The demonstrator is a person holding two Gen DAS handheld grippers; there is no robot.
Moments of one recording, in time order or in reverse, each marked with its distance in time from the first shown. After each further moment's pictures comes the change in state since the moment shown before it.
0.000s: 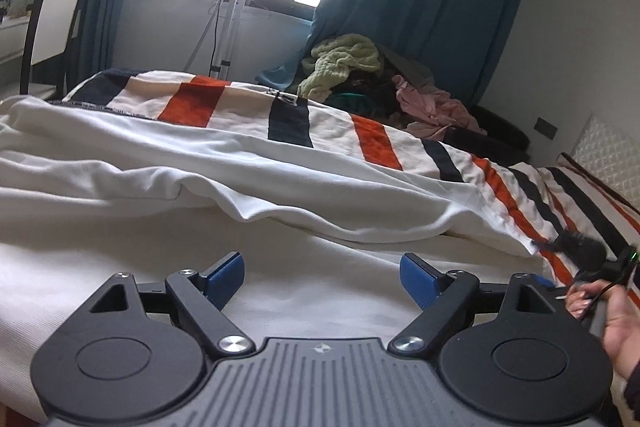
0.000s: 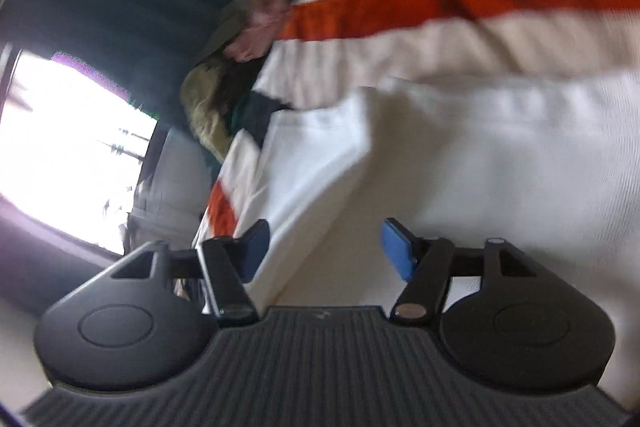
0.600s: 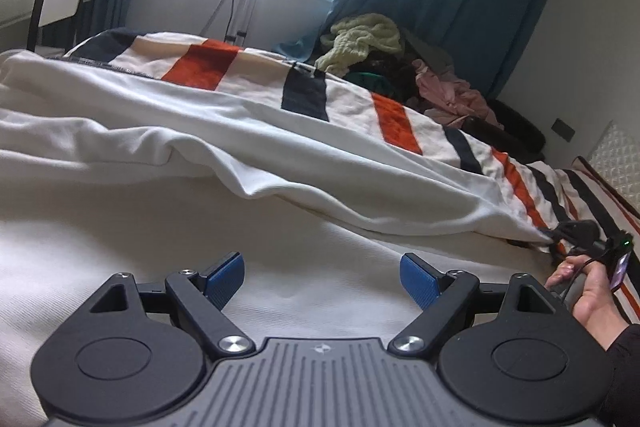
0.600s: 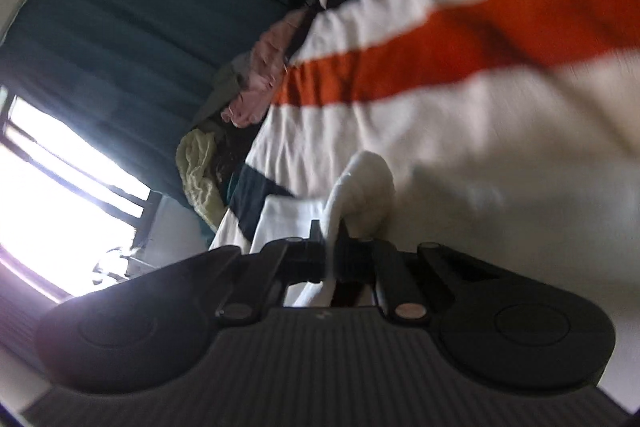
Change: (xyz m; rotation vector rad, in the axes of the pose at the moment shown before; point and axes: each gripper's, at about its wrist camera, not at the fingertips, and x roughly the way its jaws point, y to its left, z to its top) left arm 0.049 0.013 -0.005 -0.082 0.073 0.024; right arm 0.064 0.027 0.031 -0.151 -0.239 -0.010
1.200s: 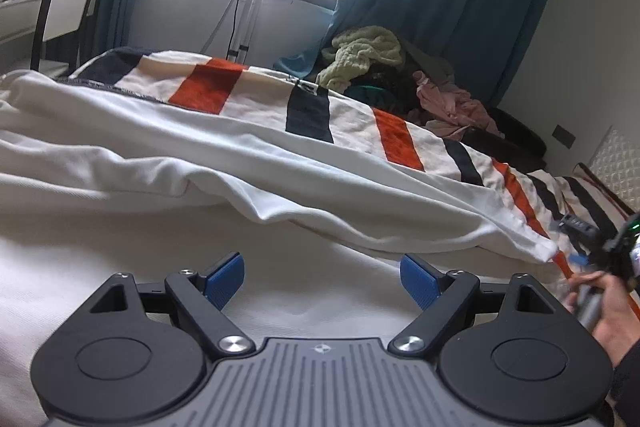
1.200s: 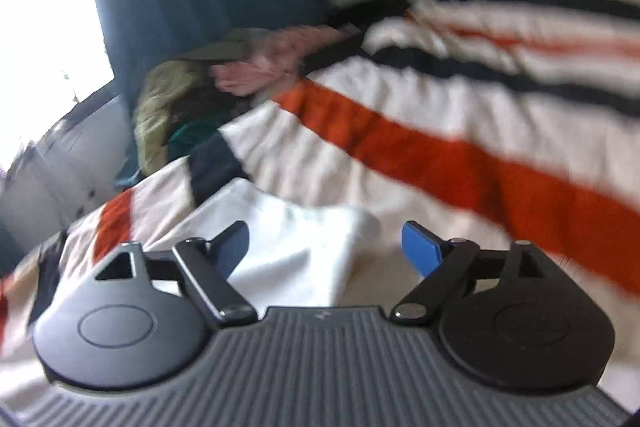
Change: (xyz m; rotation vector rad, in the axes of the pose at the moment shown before) left arm -0.024 0.000 0.013 0.038 -0.051 0.023; right arm -0.048 0.070 -0.007 -0.629 -0.013 -0.158
